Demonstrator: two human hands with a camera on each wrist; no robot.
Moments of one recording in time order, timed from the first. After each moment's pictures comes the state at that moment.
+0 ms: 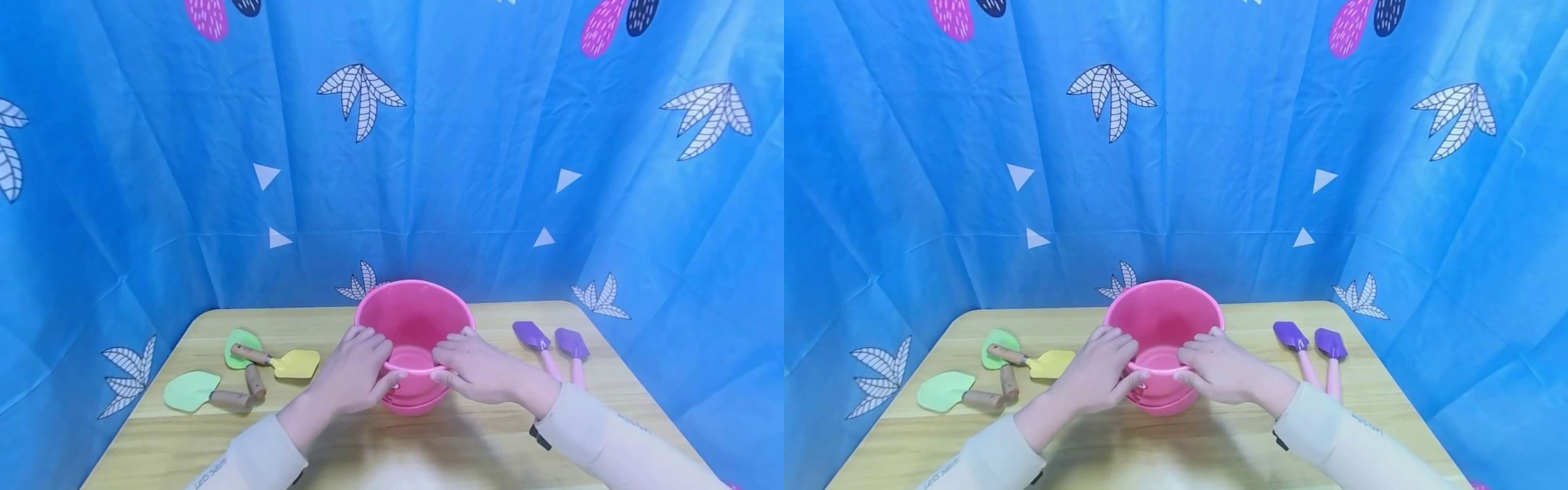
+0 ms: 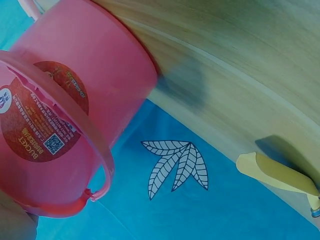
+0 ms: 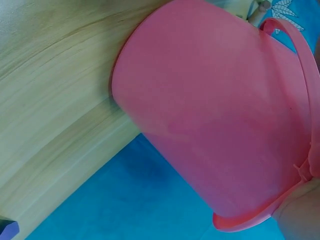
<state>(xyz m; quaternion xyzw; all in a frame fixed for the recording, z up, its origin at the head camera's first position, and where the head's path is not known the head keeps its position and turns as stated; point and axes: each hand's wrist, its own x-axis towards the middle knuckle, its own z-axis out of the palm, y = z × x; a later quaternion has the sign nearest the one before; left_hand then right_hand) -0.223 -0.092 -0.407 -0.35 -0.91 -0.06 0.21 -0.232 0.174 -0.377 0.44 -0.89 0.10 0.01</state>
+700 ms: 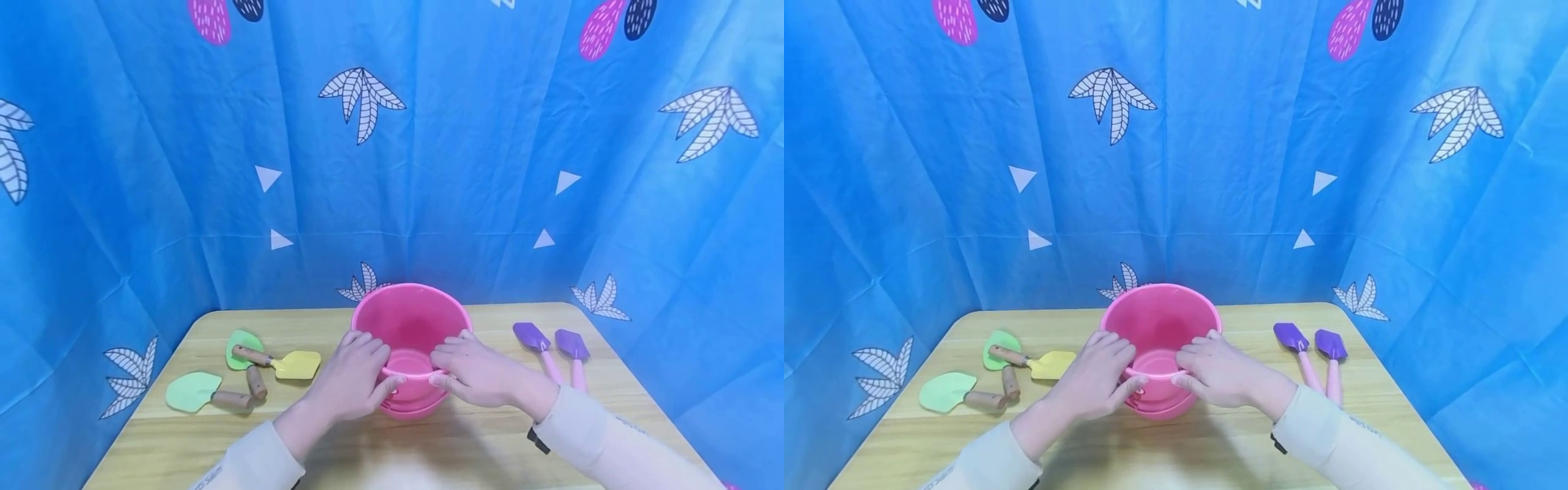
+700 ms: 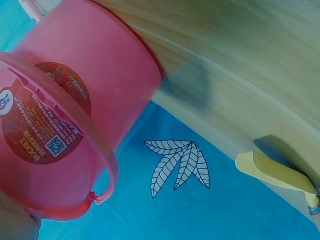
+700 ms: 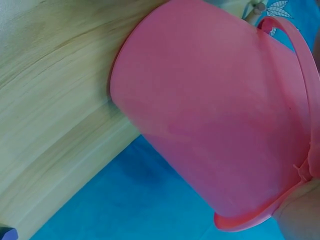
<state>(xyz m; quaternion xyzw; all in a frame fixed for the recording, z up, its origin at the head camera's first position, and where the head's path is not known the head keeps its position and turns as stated) -0.213 -0.094 -0.407 -0.34 -0.92 -0.07 0.21 -0.229 0.171 -0.377 0.45 -0.89 0.10 0.00</state>
